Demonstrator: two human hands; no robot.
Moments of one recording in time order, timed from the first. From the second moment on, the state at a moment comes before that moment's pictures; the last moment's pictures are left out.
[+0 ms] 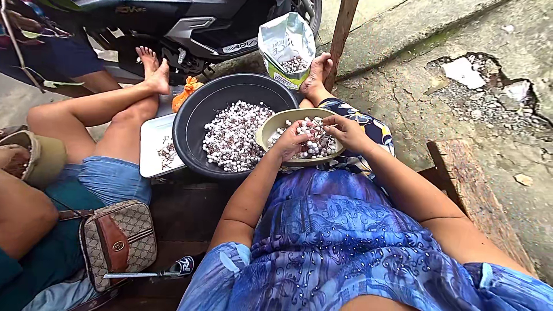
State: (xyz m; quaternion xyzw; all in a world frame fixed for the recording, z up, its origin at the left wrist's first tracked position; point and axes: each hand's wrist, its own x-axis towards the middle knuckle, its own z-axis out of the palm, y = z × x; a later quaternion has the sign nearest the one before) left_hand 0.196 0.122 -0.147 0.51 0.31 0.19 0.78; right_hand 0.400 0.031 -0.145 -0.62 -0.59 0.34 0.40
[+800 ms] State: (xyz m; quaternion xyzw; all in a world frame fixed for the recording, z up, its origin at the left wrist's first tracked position) left_hand 0.202 0.119 -0.146 0.55 0.37 0.19 0.73; right_hand 0.376 0.033 -0.141 -0.61 -0.60 0.19 0.49
